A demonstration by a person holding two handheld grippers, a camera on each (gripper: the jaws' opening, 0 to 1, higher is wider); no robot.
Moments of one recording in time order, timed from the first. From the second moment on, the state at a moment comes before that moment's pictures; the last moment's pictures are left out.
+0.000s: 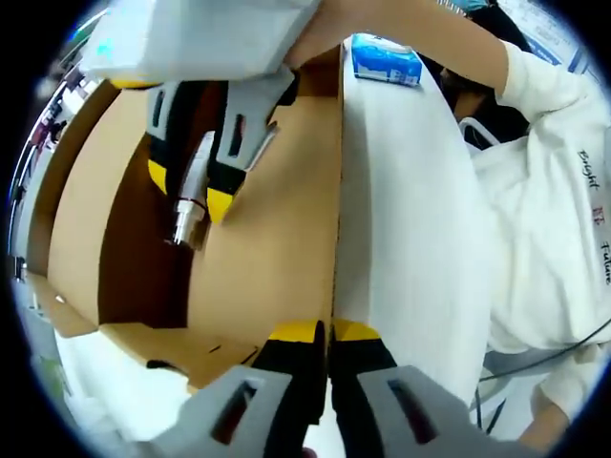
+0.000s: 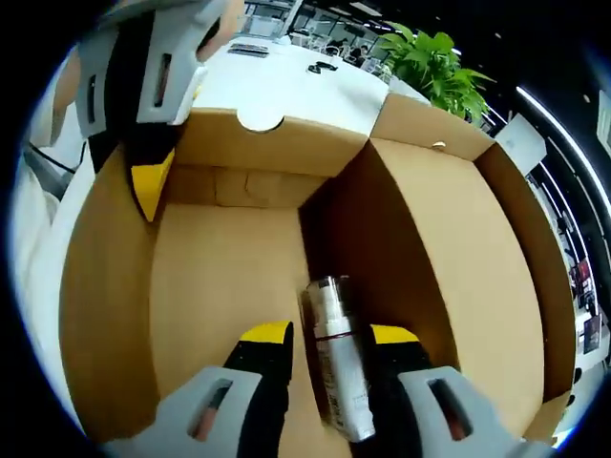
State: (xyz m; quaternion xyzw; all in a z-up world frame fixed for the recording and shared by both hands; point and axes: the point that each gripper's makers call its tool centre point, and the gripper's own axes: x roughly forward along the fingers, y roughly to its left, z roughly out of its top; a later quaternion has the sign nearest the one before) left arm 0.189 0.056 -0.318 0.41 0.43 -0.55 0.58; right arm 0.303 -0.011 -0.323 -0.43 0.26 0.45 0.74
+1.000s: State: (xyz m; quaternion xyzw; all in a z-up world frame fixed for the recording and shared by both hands) left arm 0.191 0.057 -0.318 0.41 0.43 -0.55 0.58; right arm 0.299 -0.020 -0.332 -0.37 0.31 0.49 0.72
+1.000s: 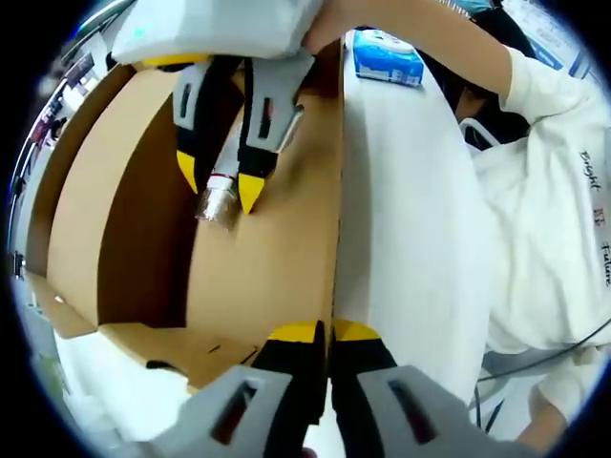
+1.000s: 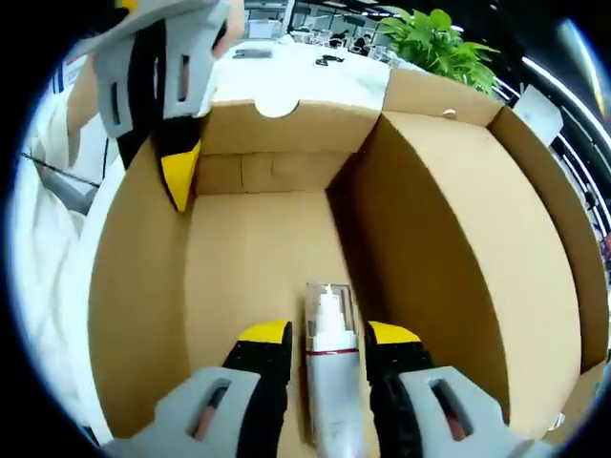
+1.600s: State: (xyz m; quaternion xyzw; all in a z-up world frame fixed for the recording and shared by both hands) left arm 0.188 0.057 -0.318 0.41 0.43 -0.55 0.58; right arm 0.278 -0.029 -0.318 -0.38 0.32 0.47 0.73
